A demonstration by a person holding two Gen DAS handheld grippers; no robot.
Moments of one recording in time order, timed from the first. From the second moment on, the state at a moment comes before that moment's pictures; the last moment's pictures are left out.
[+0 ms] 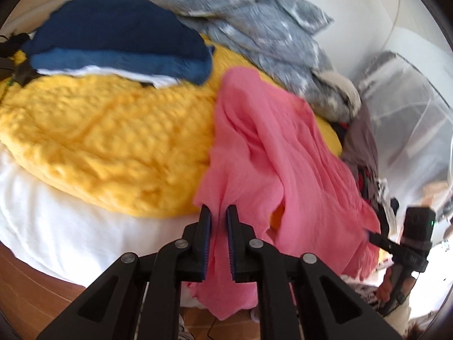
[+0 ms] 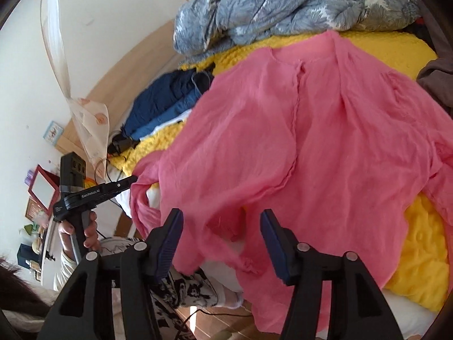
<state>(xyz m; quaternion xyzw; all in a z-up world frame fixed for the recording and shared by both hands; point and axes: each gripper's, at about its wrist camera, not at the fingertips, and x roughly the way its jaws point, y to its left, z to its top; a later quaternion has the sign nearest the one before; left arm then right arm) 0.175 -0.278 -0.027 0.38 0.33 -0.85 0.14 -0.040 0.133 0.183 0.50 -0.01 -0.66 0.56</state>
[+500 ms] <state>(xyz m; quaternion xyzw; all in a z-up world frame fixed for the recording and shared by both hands) 0.188 -0.298 -0.007 0.45 0.34 -0.82 0.10 -0.022 0.108 0.185 0.51 0.03 -0.63 0.58</state>
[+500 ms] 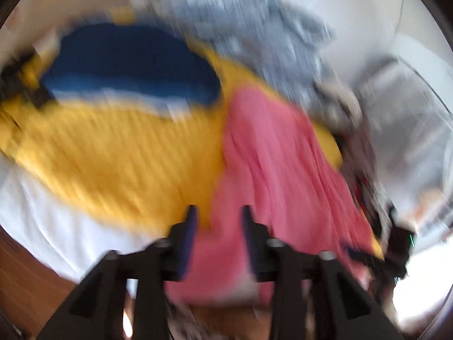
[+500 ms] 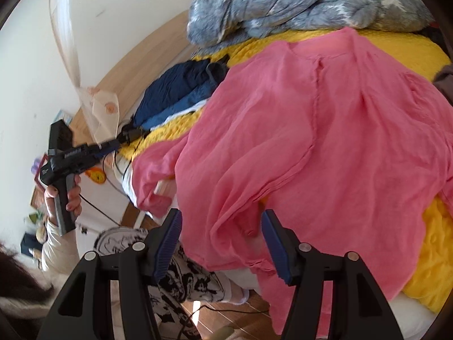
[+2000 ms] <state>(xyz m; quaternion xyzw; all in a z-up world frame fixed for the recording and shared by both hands) 0.193 -0.278 -0.007 0.48 0.00 -0.82 0.30 -0.020 0.102 0.180 0.53 0.01 -0.61 0.59</state>
